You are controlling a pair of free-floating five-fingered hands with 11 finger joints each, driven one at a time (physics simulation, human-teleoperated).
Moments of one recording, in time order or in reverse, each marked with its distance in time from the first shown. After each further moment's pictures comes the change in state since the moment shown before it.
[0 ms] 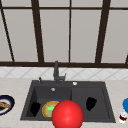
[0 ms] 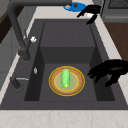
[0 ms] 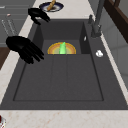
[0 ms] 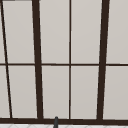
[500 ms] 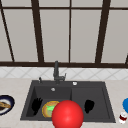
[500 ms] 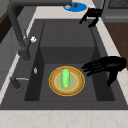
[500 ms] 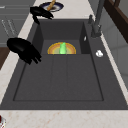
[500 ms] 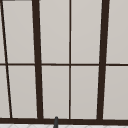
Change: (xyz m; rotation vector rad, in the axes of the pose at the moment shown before) left hand -0.019 0.015 -0.003 -0.004 -0.011 0.020; right hand 0.008 0.015 0.011 0.113 -0.026 -0.010
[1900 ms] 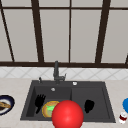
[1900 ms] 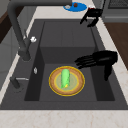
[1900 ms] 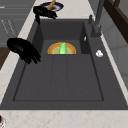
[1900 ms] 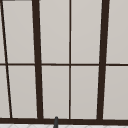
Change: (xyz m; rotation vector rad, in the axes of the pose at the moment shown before) left hand -0.032 0.021 -0.018 0.003 -0.004 0.064; right hand 0.000 0.000 0.000 0.000 0.001 -0.002
